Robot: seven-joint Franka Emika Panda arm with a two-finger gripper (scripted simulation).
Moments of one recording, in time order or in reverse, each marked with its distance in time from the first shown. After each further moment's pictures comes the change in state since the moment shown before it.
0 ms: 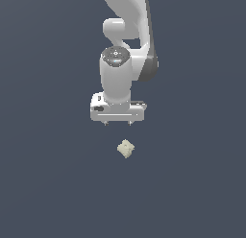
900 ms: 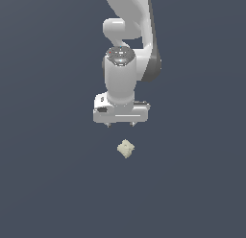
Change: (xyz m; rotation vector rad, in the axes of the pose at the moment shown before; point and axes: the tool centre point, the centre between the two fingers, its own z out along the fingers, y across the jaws) arm 0.008 -0.011 -0.002 -0.002 0.023 -0.032
